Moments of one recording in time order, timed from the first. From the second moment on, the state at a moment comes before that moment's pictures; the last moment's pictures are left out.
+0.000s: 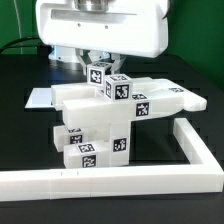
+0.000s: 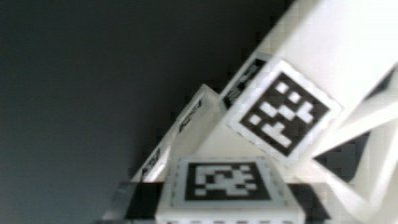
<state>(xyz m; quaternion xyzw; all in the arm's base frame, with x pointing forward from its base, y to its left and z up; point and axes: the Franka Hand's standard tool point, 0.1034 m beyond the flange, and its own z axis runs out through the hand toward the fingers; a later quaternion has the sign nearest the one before) 0.524 0.007 0.106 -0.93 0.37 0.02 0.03</state>
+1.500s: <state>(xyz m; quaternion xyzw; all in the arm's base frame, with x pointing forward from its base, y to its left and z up) 0.525 0.009 0.107 -0.88 0.48 0.03 0.02</state>
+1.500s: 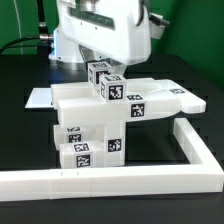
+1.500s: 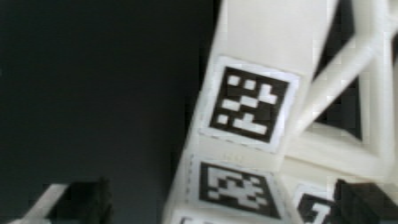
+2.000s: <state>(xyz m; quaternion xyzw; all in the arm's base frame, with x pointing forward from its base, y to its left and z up) 0.524 0.007 0.107 -0.95 0.32 0.02 0.02</state>
